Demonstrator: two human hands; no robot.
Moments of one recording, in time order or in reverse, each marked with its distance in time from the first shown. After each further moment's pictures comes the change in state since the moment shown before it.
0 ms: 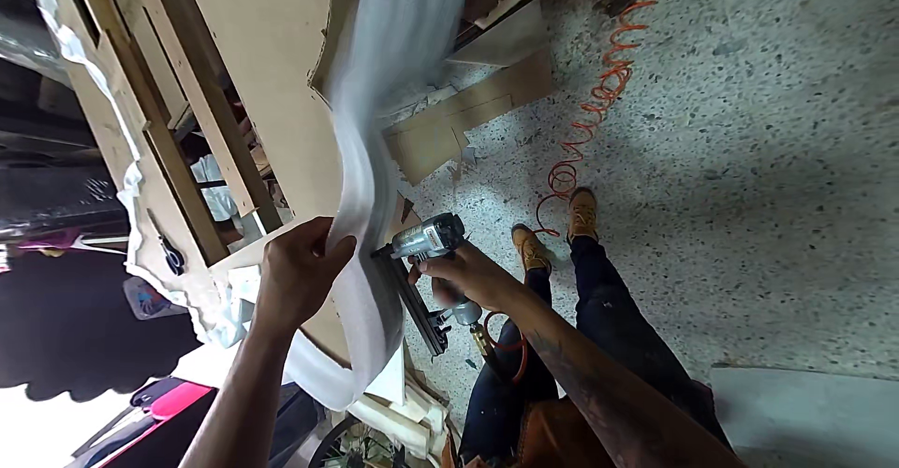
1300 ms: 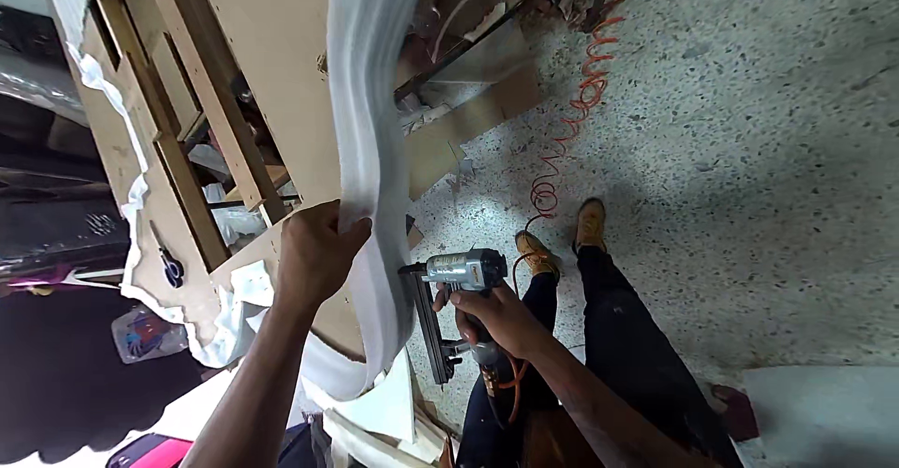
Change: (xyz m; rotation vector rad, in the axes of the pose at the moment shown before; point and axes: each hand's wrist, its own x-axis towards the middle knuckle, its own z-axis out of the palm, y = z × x) left_hand -0.020 0.000 0.010 0.029 0.047 0.017; right_hand -0.060 0.095 0.032 -0.011 0.133 -0.193
